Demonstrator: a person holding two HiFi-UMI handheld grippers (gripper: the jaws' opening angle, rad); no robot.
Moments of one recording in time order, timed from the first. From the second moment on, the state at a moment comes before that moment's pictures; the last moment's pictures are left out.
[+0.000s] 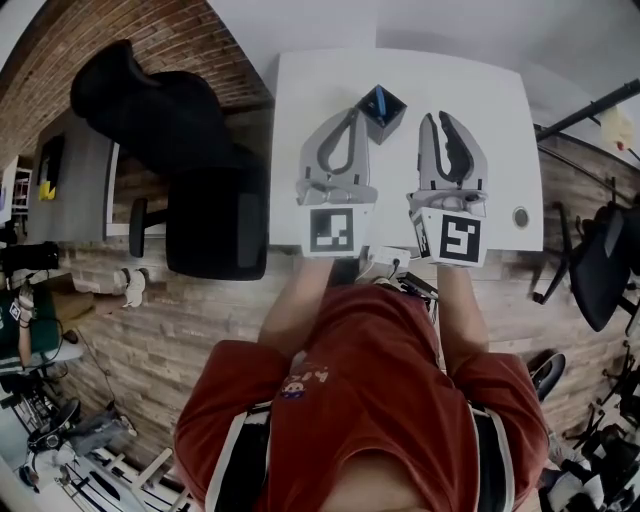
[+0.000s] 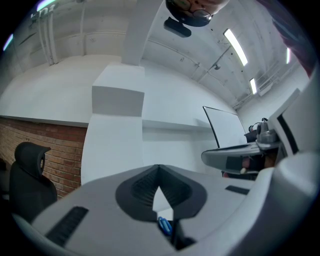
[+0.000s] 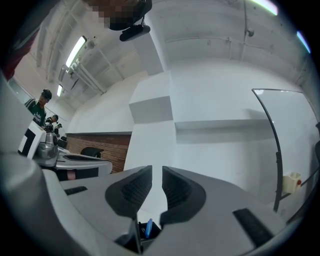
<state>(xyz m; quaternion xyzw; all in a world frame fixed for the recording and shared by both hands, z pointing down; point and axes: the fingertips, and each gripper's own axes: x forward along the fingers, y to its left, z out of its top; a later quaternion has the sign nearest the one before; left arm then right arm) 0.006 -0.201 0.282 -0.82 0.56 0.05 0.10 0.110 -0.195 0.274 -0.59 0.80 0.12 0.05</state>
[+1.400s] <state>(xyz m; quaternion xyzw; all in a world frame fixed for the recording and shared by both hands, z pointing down) 0.012 -0.208 0.295 -0.82 0.56 0.04 0.11 0.092 -0.208 0.297 -0.57 0.82 0.11 0.01</state>
